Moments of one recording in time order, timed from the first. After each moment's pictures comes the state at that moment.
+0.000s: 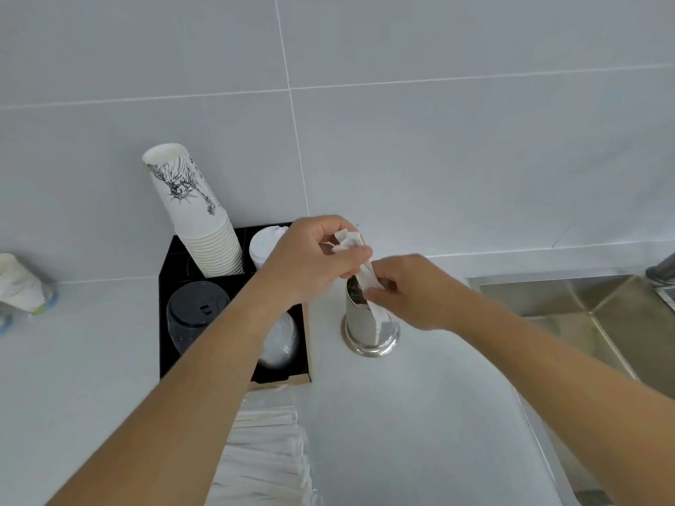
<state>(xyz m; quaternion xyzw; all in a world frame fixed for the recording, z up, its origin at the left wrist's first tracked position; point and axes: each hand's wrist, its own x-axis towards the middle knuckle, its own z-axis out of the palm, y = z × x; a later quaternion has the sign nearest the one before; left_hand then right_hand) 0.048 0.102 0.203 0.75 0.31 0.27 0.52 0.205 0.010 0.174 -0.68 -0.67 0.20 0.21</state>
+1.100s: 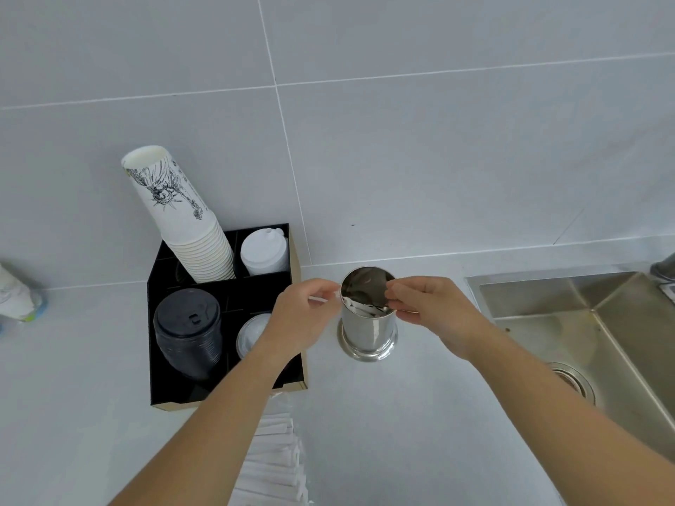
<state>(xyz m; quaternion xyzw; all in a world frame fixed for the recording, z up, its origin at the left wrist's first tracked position) 0.045 0.104 0.108 0.71 0.48 0.20 0.47 0.235 0.000 0.121 -0.69 -0.30 0.47 0.46</state>
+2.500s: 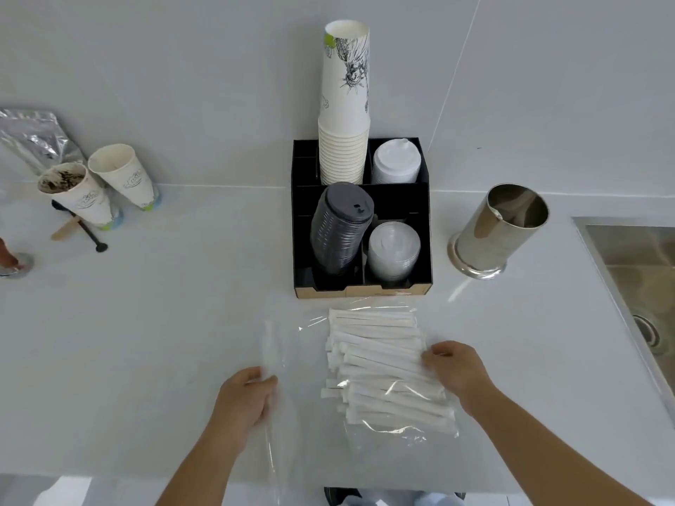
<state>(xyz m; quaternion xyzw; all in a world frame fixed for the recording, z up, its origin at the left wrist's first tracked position) -0.321 0.026 -0.019 0.34 0.71 0.17 0.59 -0.009 -0.063 -0.026 -0.84 -0.15 0.44 0.28</state>
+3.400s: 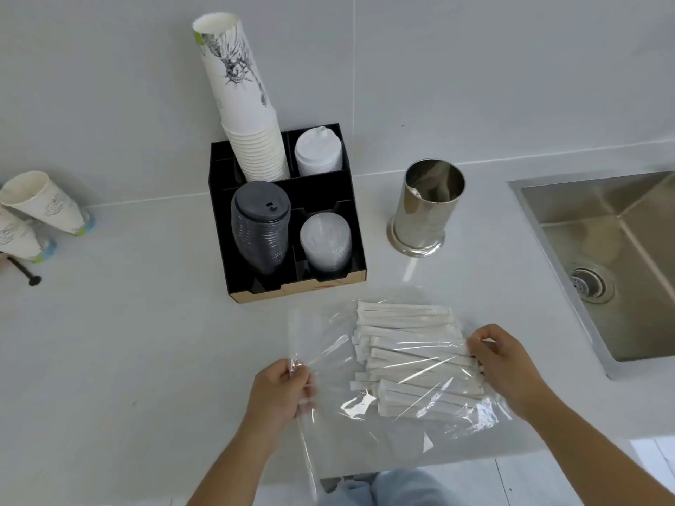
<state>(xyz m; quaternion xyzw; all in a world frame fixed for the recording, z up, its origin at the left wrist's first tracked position) -0.200 -0.024 -0.002 0.41 0.65 0.15 0.62 0.097 -0.167 -0.010 -0.80 -0.16 0.40 0.41</state>
